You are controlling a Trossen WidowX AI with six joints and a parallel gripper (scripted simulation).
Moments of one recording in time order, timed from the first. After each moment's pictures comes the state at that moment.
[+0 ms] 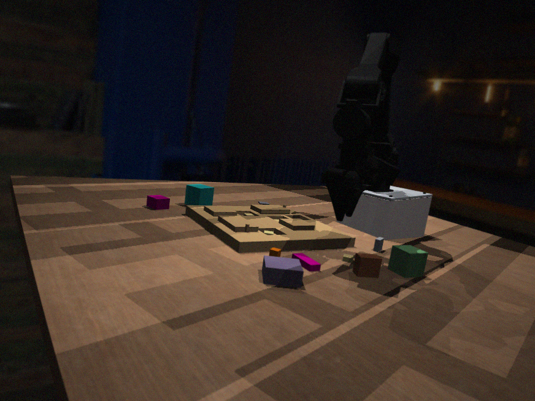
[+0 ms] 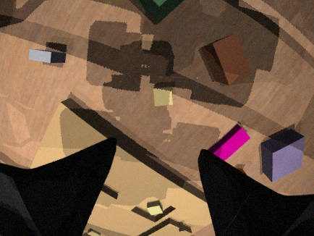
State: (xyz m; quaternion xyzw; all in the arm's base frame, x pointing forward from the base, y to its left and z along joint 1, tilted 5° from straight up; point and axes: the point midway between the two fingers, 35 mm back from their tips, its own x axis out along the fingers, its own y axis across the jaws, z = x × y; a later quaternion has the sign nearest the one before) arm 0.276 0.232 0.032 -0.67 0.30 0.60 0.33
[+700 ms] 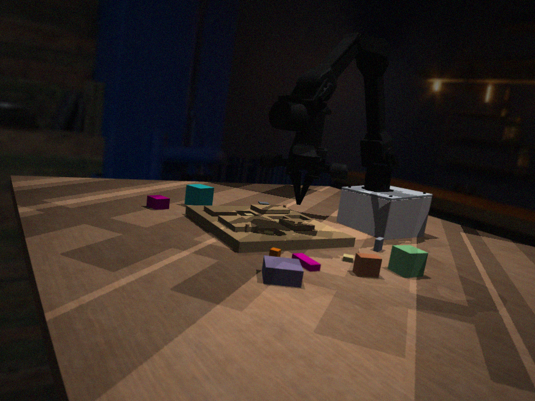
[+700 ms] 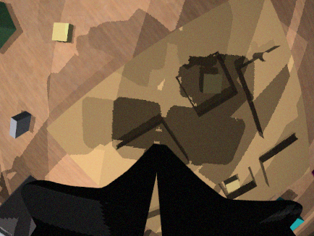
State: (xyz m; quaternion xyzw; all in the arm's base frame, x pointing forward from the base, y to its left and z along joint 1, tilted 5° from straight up) arm 0.315 0.114 0.038 -0.34 0.60 0.30 0.66
